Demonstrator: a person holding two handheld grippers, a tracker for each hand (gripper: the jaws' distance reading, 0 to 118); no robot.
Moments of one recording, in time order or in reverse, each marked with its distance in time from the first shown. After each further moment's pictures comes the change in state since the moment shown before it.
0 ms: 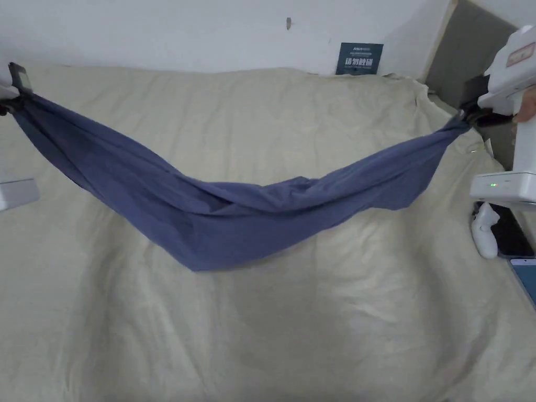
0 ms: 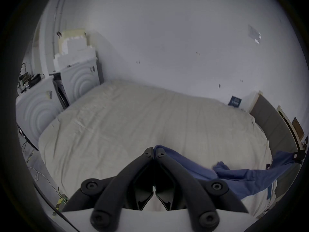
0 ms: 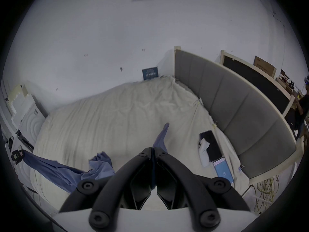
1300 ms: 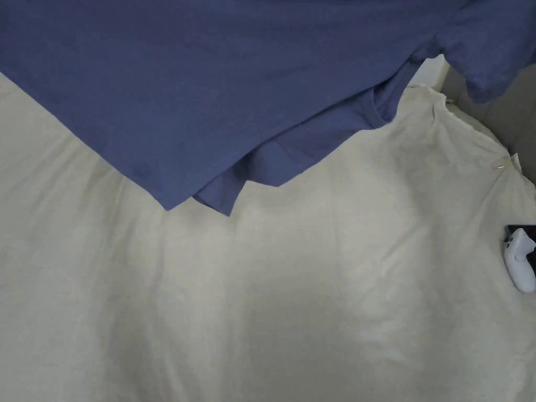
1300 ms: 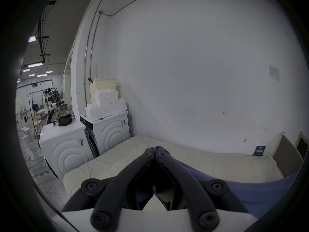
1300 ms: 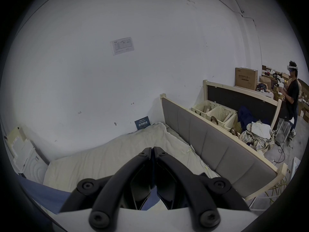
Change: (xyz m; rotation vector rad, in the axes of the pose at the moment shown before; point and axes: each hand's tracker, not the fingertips) left arm -0.001 0.210 0.021 0.382 0.270 0.006; right arm -0.025 0.185 0.048 0.307 -0.087 -0.172
